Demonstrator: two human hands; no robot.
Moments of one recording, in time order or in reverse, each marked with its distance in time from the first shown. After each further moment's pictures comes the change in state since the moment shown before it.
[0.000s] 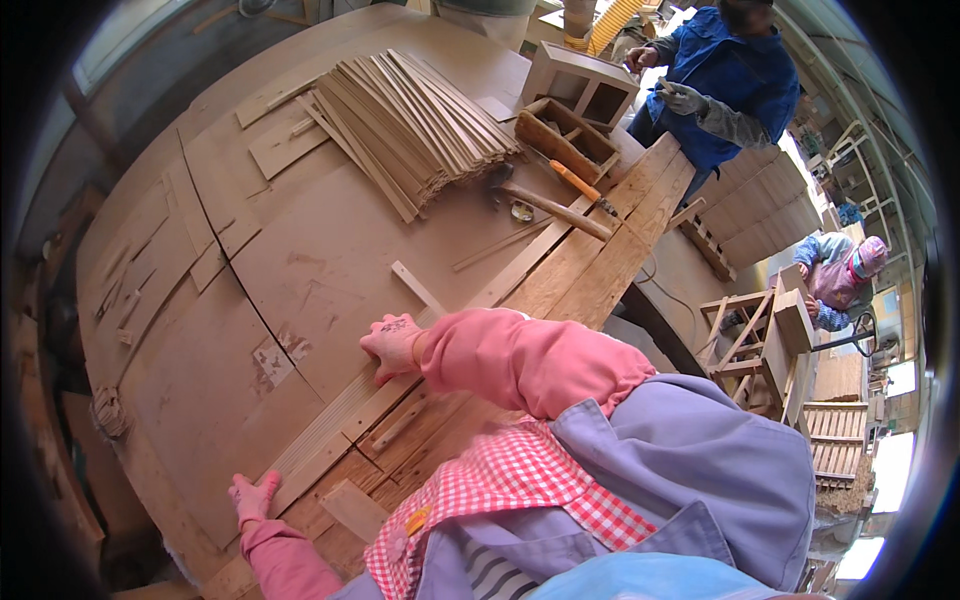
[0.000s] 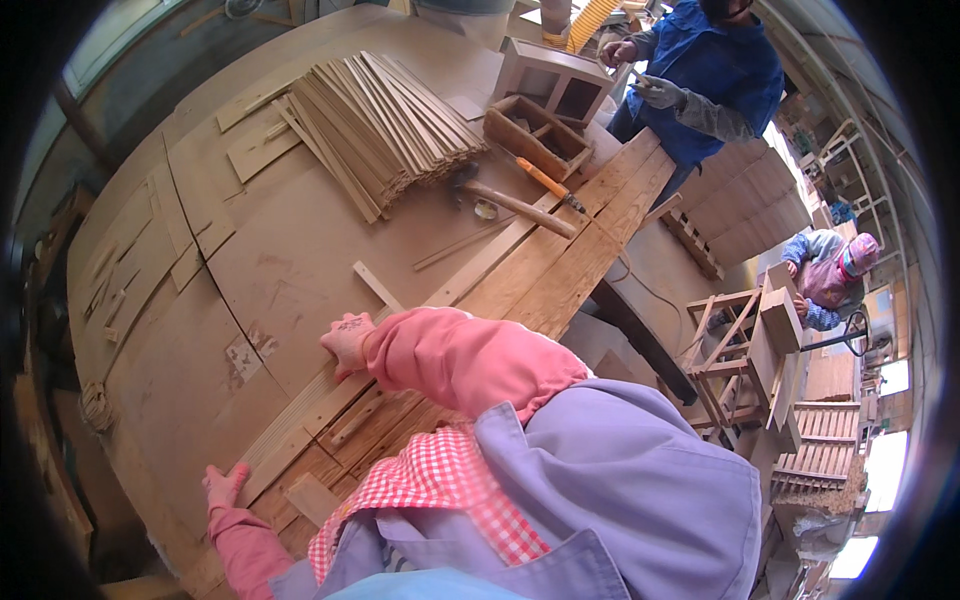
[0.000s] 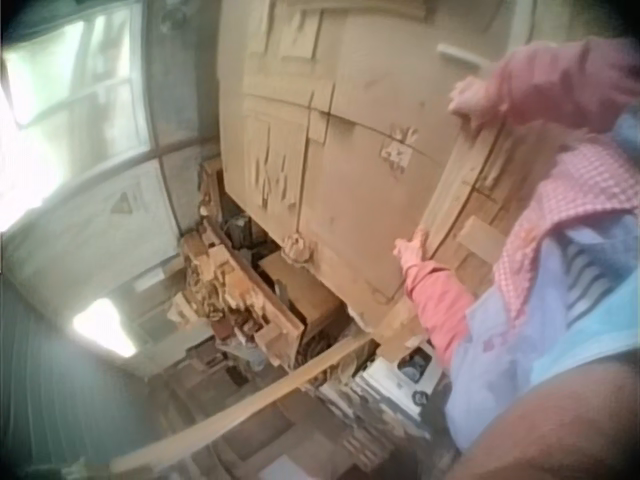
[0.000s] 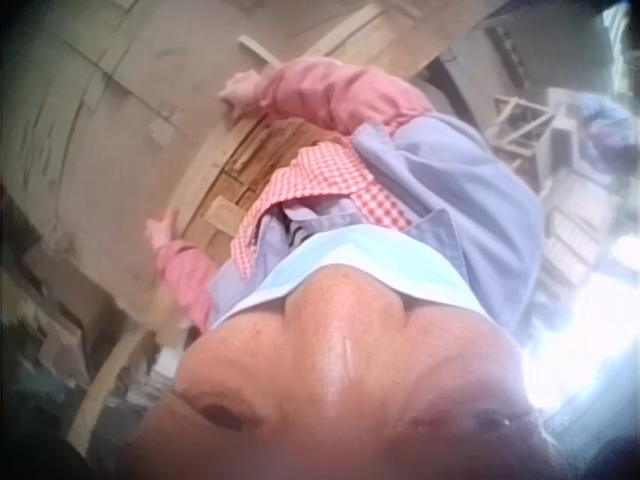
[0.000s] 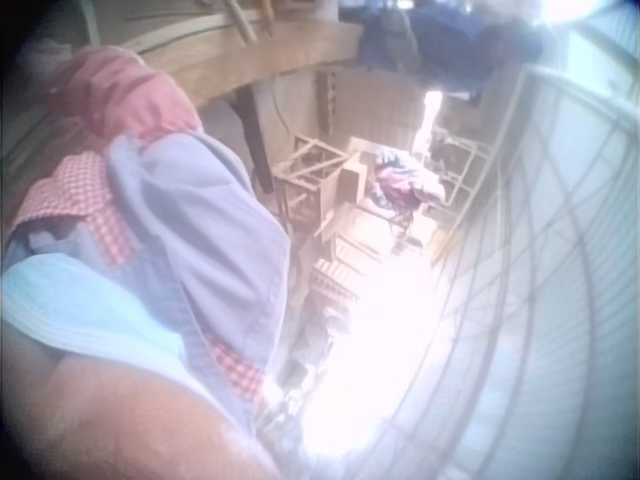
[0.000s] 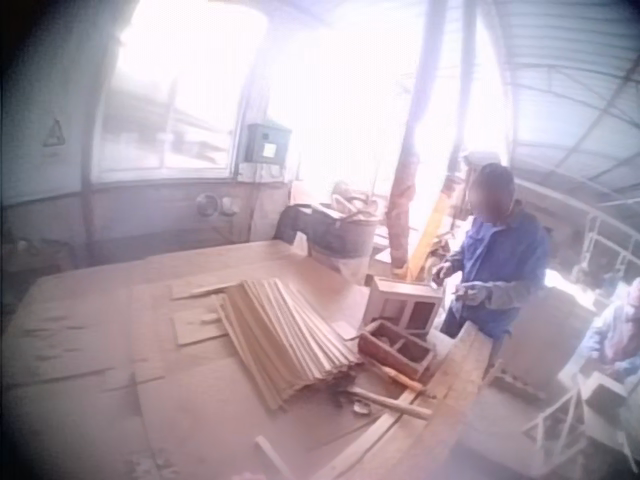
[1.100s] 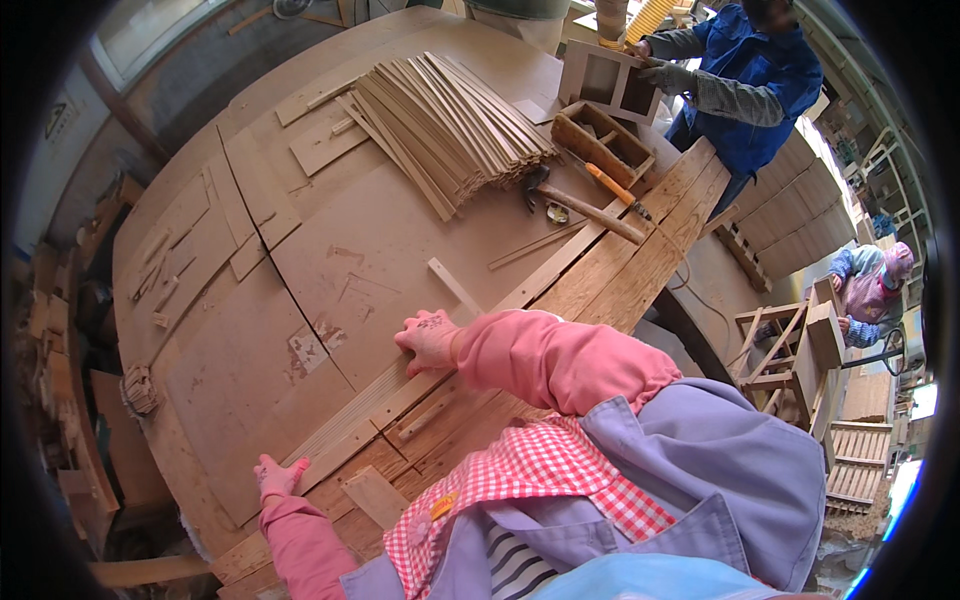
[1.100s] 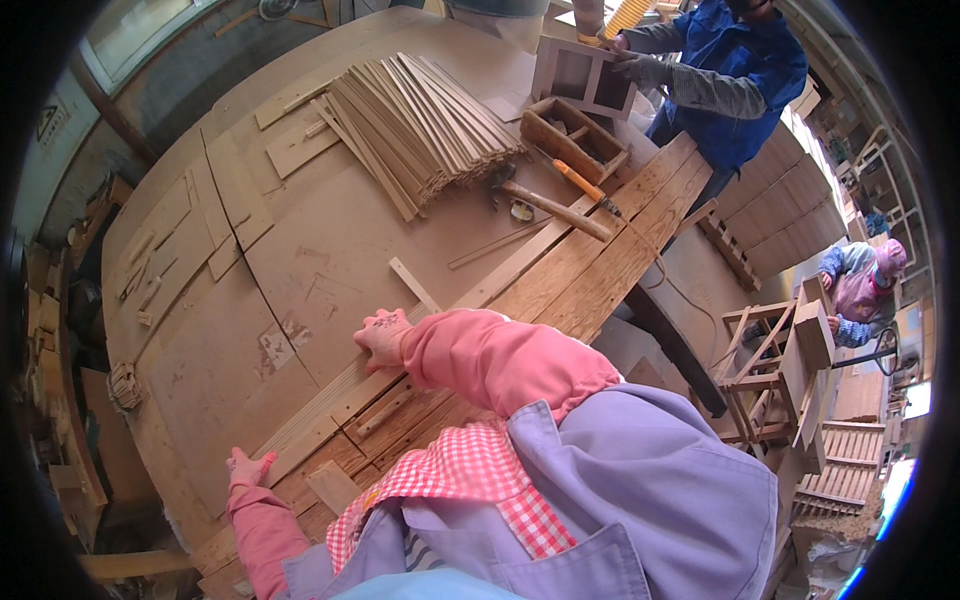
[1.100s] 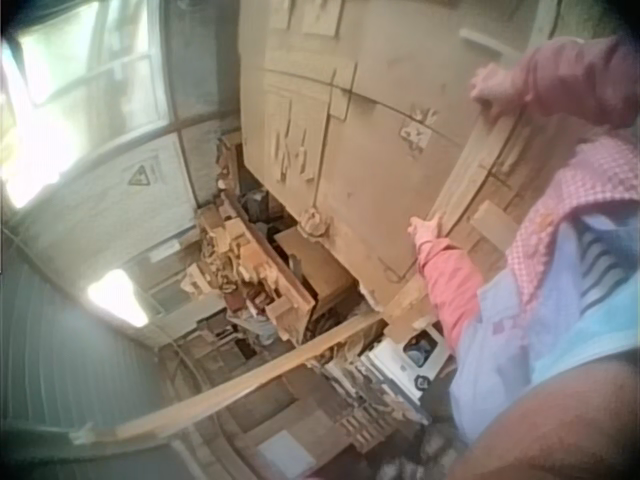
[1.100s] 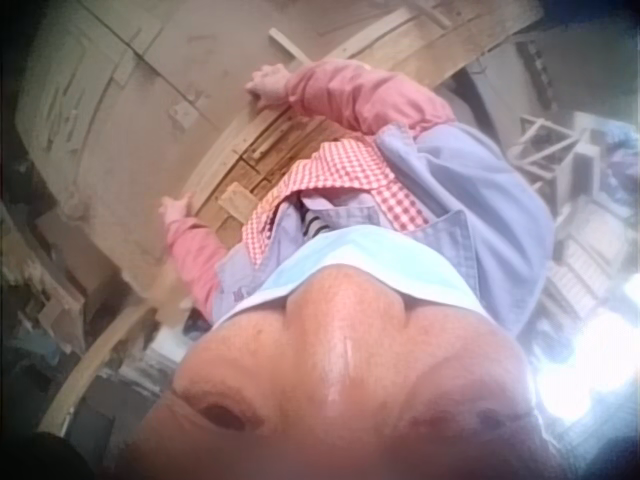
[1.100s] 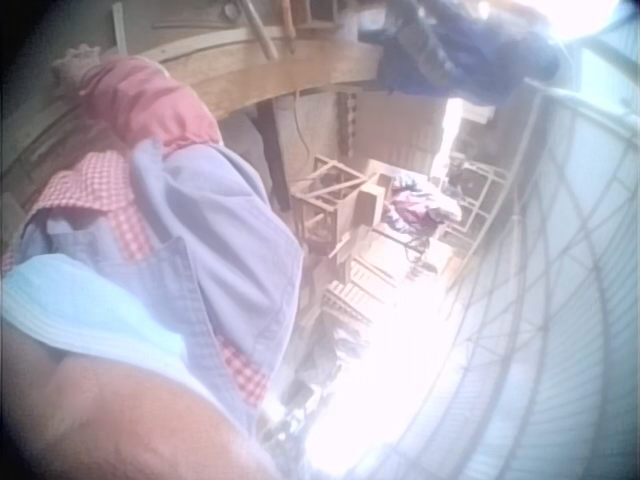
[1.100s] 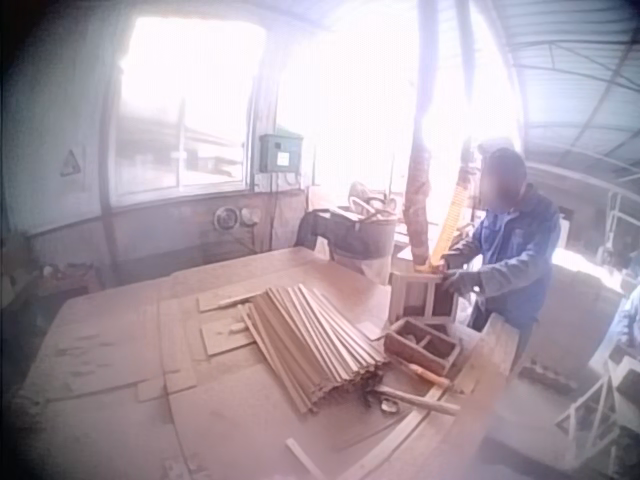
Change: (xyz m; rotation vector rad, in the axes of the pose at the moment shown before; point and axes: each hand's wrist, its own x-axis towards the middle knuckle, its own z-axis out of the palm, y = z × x) left_hand -0.006 0.013 -0.002 0.033 -0.003 -0.060; right_hand -0.007 0.002 0.007 -0.015 0.059 -0.049
